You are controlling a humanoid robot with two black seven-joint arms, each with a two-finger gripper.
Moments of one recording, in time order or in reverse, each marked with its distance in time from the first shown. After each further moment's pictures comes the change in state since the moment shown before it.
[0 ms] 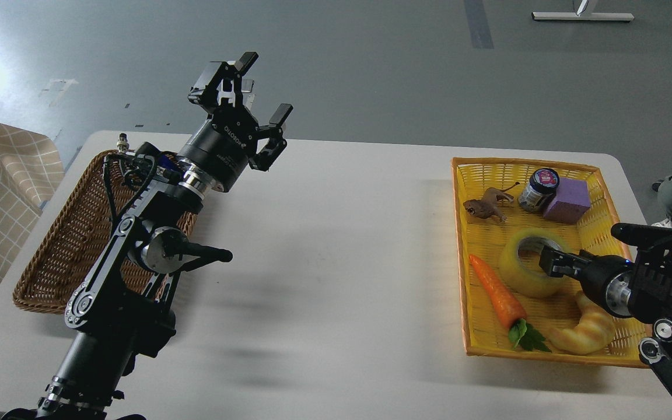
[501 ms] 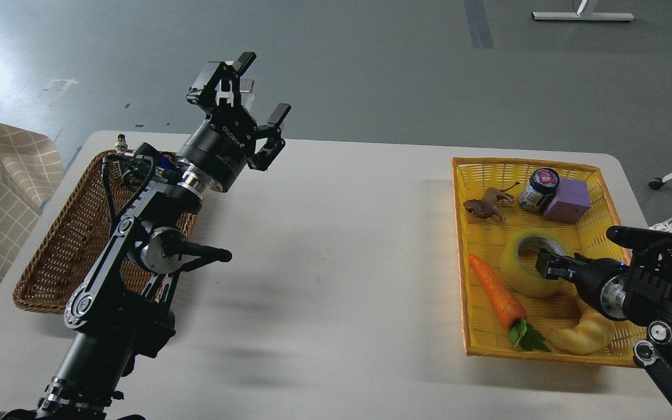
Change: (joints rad) left arm 0.003 0.000 -0.003 0.001 0.000 0.025 -0.003; right arm -0.007 0.012 0.000 0.000 0.003 0.000 -0.013
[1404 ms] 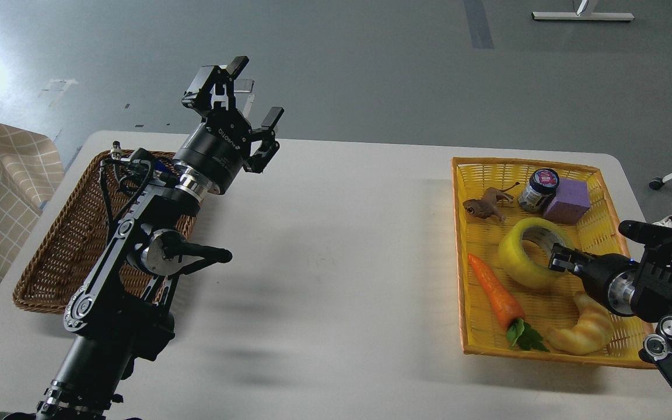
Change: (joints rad) left arm 0.011 0.000 0.000 -0.004 0.001 0.027 0.000; right arm -0.004 -0.018 0.061 0.024 0.083 0.000 -0.013
